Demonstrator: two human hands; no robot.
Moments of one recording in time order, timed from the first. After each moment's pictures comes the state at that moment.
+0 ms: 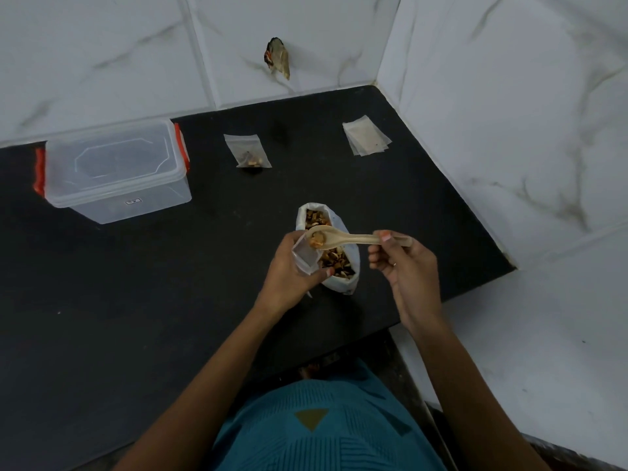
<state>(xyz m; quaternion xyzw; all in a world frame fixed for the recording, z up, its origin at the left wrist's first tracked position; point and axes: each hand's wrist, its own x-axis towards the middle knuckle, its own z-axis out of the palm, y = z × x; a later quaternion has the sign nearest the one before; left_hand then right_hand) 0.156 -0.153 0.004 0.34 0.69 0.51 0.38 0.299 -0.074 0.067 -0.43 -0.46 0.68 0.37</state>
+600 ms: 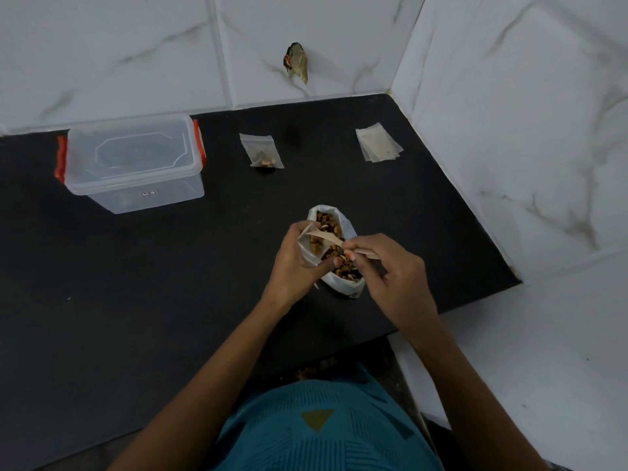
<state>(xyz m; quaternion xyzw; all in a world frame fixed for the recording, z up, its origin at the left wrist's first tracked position) 0.153 -0.152 0.008 0.33 0.66 0.58 0.35 0.287 -0.082 0.067 -0.16 -0.87 0.29 0.37</state>
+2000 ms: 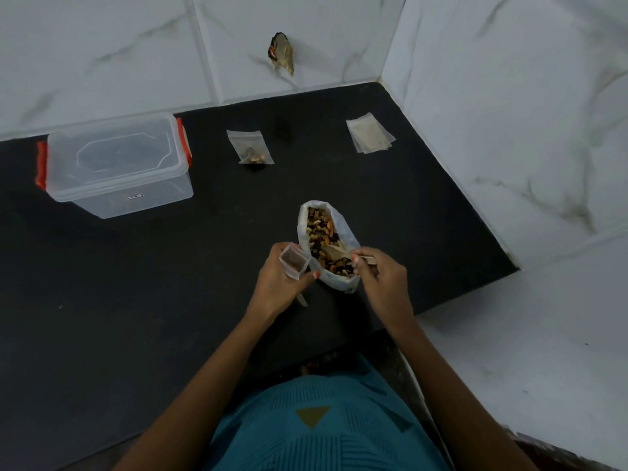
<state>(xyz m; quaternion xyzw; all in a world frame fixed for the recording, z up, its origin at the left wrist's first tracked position) 0.151 -0.166 -0.014 0.30 0.72 0.50 0.37 0.297 -0.069 0.000 -0.40 -0.77 0.39 0.29</state>
